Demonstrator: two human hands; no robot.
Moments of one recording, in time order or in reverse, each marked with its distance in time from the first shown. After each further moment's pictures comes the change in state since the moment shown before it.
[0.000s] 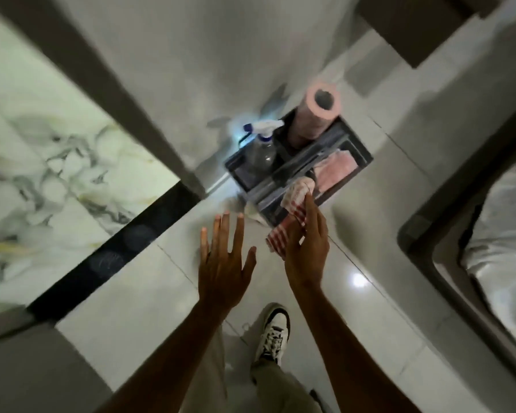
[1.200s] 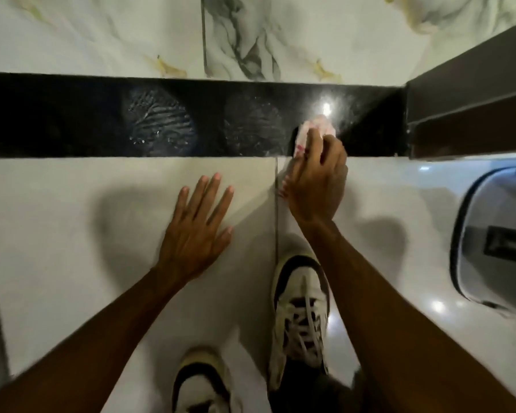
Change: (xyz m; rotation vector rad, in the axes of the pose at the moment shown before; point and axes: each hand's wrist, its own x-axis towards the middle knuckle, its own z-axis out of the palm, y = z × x) left_hand -0.044 -0.499 0.486 -0.050 0.029 -0.366; right_hand 0.014 0.273 0.660 -0.752 -0.270 -0.783
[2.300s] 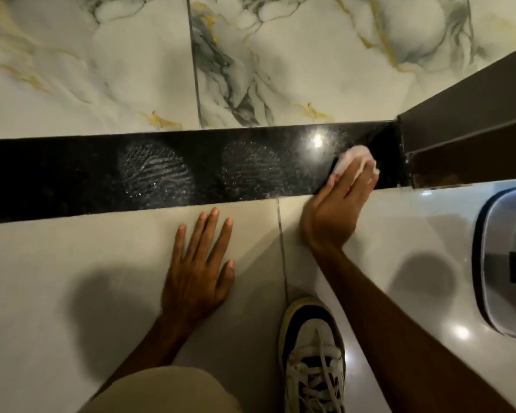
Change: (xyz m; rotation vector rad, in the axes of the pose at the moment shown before) left_hand 0.023 -0.011 0.023 -0.063 0.286 -0.010; right_hand 0.025 0.020 0.032 0.143 0.190 0.195
